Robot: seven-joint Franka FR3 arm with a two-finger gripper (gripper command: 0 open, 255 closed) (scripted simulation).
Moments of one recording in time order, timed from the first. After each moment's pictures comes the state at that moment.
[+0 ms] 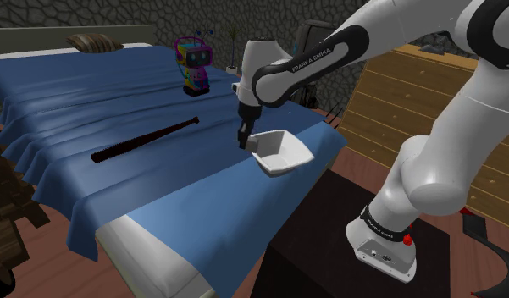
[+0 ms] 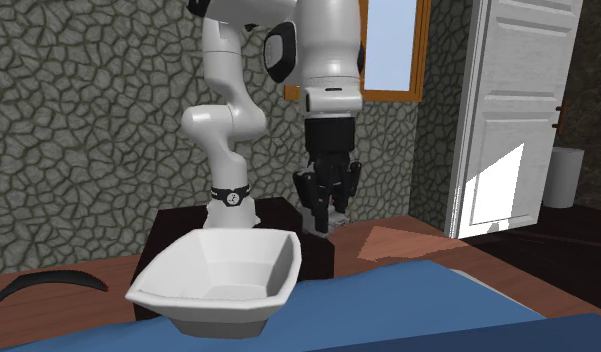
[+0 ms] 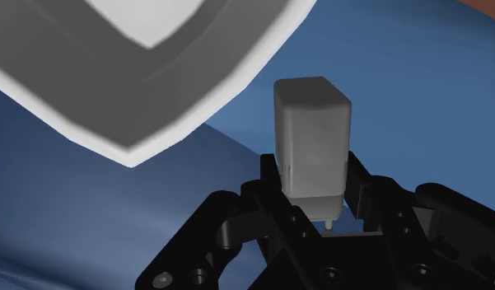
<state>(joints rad) 0.22 -0.03 -0.02 -2.33 0.02 2.33 -0.23</state>
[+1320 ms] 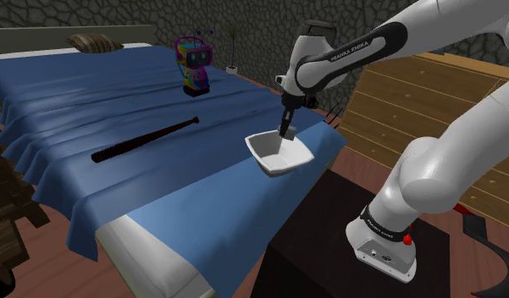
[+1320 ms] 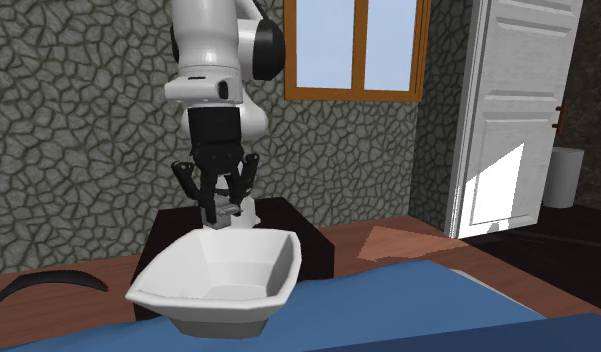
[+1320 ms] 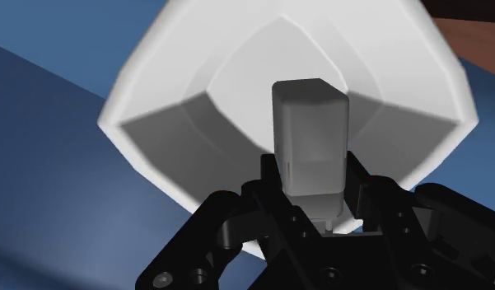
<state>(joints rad) 0.07 -0.26 -0.21 -2.53 -0.04 2.31 -0.52</state>
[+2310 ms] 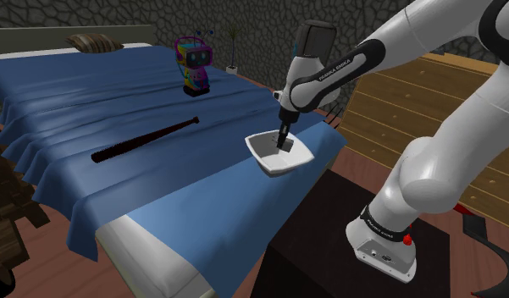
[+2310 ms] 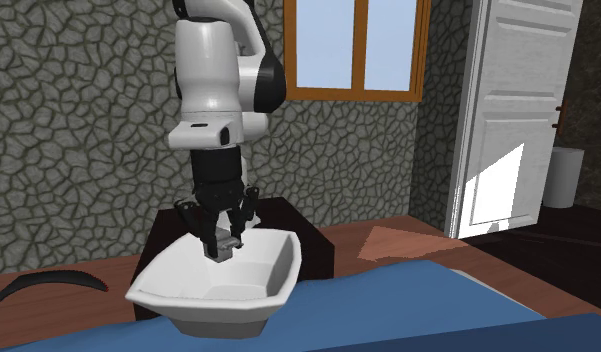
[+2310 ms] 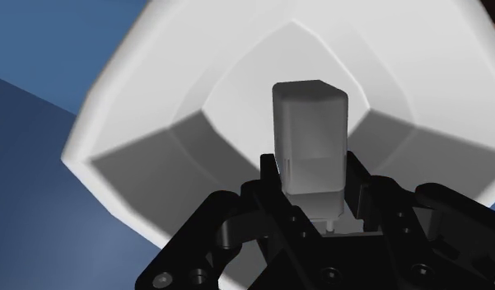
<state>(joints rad) 0.08 -0.14 -0.22 -2.59 -0.01 2.48 -0.55</state>
